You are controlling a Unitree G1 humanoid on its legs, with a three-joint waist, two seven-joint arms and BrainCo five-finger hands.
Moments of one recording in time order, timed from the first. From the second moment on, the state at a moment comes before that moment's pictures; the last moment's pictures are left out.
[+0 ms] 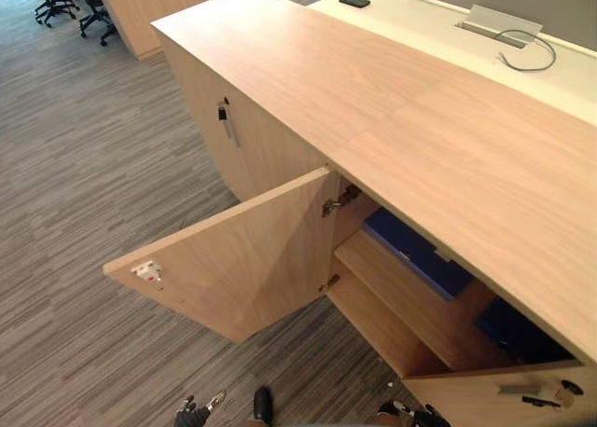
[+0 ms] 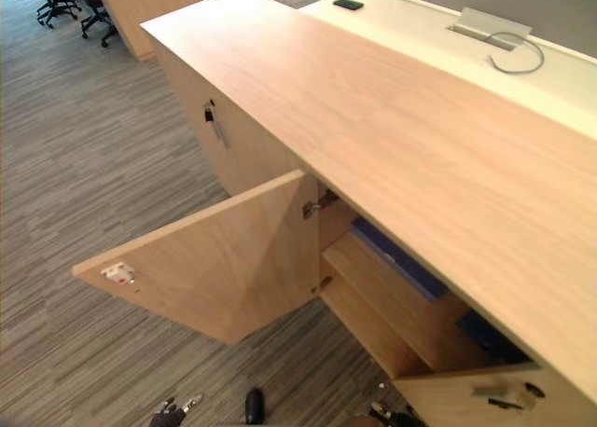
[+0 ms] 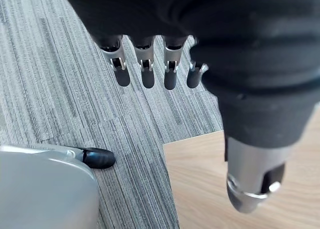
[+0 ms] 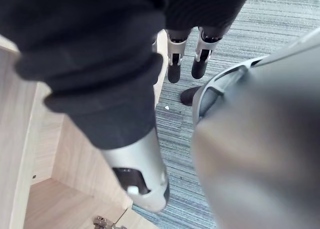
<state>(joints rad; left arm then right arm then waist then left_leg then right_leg) 0.20 0.04 0.22 0.89 -0.05 -0.10 0.15 0.04 -0.07 -0.49 1.15 0.20 -0.02 -0.06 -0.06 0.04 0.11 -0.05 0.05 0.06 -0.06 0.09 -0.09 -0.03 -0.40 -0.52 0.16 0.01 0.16</state>
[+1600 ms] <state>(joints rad) -0.07 0.36 0.53 0.74 -0.17 -0.08 0.24 0.07 -0.02 -0.45 1.14 0.23 -0.04 -0.04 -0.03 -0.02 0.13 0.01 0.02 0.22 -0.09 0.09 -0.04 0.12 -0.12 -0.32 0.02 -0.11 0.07</state>
